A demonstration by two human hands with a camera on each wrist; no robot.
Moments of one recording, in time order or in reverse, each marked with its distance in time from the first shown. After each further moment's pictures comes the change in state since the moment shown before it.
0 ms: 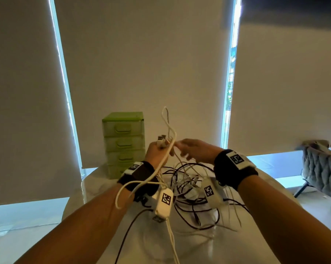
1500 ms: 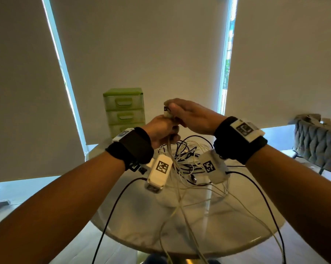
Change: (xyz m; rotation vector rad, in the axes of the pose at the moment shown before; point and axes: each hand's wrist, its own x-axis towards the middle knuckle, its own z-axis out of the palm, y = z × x) left_hand -0.070 0.053 -0.019 -0.221 -0.421 -0.240; right_hand -0.084 -0.072 0.010 -0.012 0.088 -0.250
